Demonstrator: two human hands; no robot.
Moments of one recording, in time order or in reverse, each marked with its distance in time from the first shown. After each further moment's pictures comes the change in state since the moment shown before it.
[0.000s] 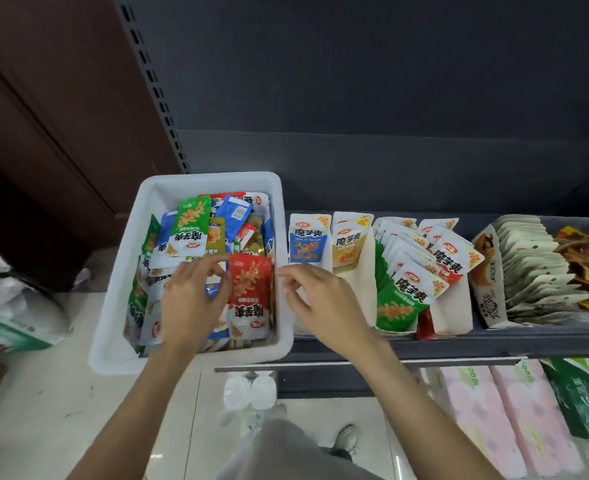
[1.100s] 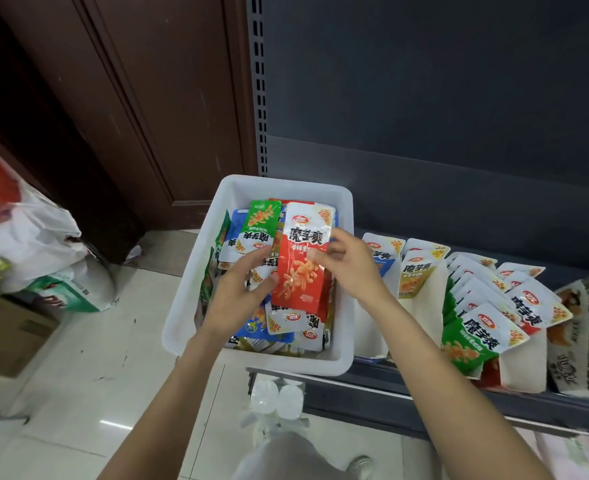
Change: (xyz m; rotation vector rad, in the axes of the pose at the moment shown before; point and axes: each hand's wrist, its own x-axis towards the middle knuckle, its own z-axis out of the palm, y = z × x) left_hand 0.006 -0.035 -0.027 -0.621 -0.251 -0.439; right_hand 0.097 -0.017 0.035 0.527 -0.101 0.325
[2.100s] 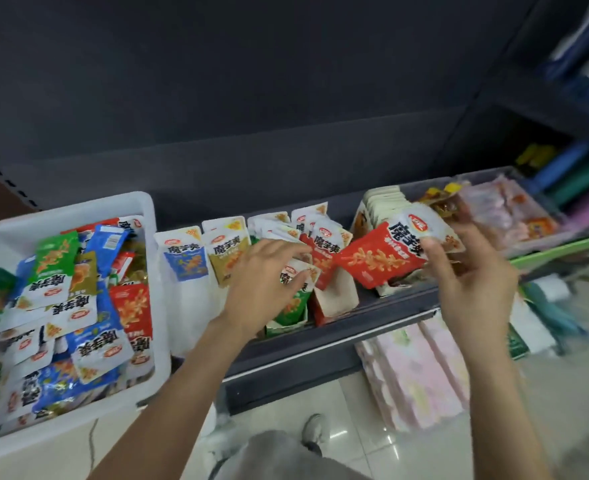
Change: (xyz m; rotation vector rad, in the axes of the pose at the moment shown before) left_hand -0.024 0.131 0.251 0.518 -0.273 0.750; right_hand -0.235 0.064 -0.252 -0.390 1.010 -0.045
